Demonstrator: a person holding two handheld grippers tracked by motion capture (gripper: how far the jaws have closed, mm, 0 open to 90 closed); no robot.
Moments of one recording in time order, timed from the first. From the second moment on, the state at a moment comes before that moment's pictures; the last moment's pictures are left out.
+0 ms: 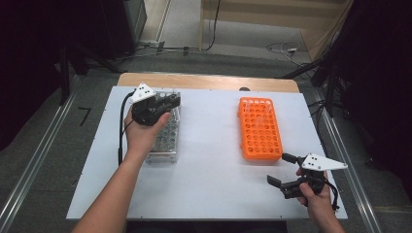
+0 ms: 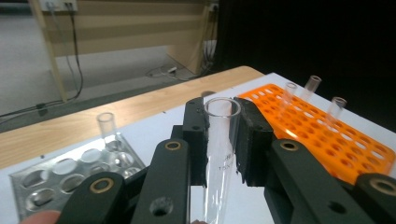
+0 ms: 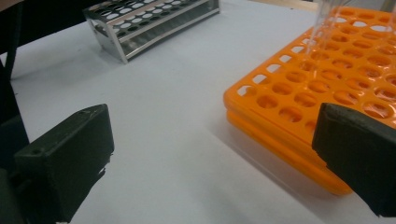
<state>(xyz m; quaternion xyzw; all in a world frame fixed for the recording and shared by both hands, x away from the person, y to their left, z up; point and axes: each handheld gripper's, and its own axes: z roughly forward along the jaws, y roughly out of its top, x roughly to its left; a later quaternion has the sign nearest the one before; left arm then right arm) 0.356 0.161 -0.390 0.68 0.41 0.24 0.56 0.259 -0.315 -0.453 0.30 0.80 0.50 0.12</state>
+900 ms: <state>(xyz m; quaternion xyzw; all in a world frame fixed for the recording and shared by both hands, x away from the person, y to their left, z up) 0.434 0.177 -0.383 0.64 0.47 0.28 0.54 0.265 -0.331 -0.461 0.33 0.78 0.50 0.14</state>
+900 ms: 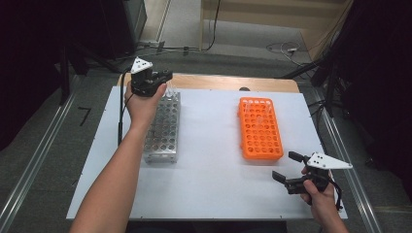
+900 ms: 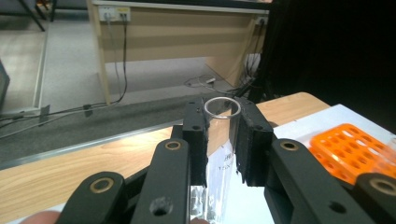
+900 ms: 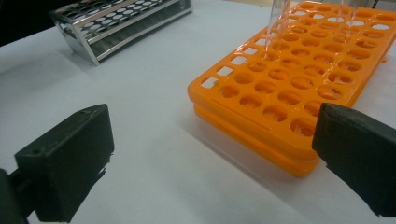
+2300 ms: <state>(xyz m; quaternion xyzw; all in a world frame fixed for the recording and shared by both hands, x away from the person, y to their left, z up) 0.443 0.149 -0.424 0.69 0.49 0.27 0.46 0.266 -0.333 -0.462 0.34 0.78 0.51 0.14</state>
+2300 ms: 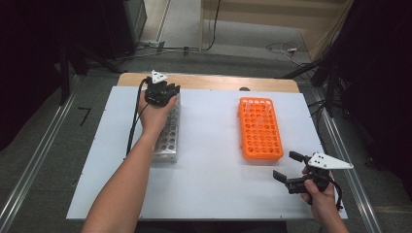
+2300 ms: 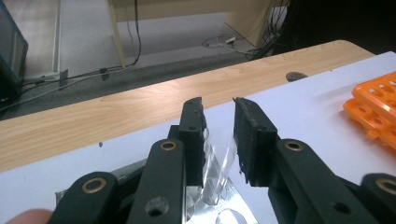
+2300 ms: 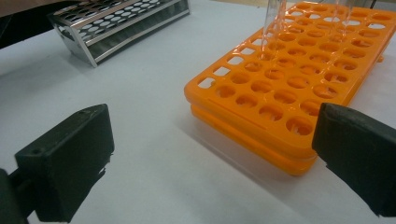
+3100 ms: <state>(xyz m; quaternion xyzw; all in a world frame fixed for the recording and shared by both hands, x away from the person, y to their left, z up) 0.391 0.160 -0.415 0.69 0.48 0.23 0.50 0.269 -0.329 -0.461 0.34 0.78 0.51 0.14</state>
